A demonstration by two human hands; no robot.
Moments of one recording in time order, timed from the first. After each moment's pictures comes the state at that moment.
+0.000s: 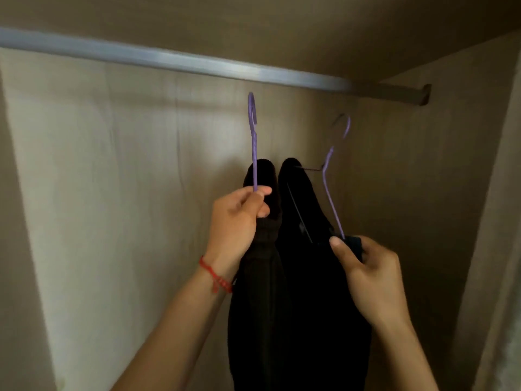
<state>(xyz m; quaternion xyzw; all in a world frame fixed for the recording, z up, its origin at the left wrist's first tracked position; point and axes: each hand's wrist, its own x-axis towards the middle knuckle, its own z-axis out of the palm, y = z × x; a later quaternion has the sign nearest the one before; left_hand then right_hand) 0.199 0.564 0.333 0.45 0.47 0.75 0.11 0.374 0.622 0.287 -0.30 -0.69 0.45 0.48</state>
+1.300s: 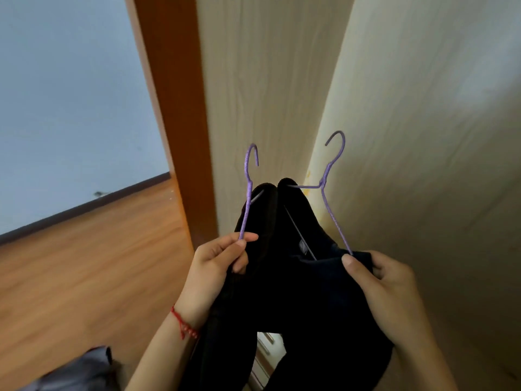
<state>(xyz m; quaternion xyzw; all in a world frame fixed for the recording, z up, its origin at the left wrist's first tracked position) 0.303 0.287 0.069 -0.01 0.58 0.81 0.00 0.328 0.518 0.100 -0.04 -0.79 0.60 0.04</state>
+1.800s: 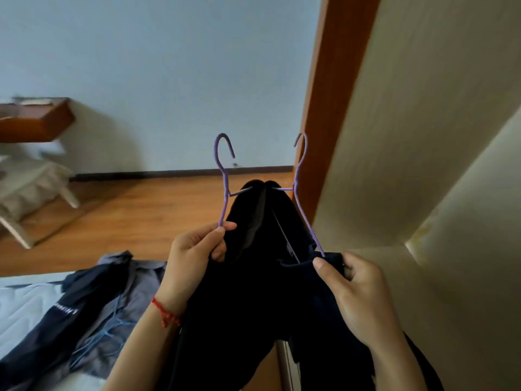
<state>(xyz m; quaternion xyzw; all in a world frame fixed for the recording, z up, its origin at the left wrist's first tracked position) 0.454 0.247 0.107 -0.24 0.54 0.76 -0.27 0.351 0.443 0.100 0.25 -0.76 0.58 -0.15</state>
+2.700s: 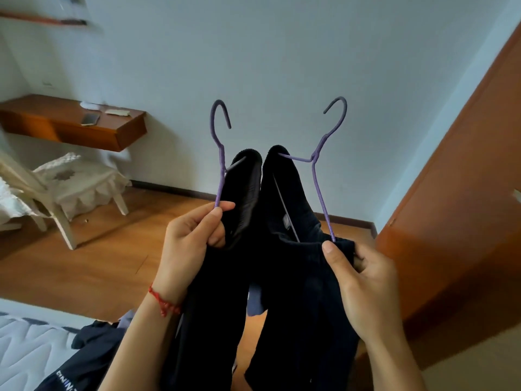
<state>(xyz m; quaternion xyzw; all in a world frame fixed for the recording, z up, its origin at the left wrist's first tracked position) 0.356 -0.075 0.130 -0.23 0.56 0.65 -0.46 0.208 0.087 0.133 0.38 -0.69 0.62 -0.08</state>
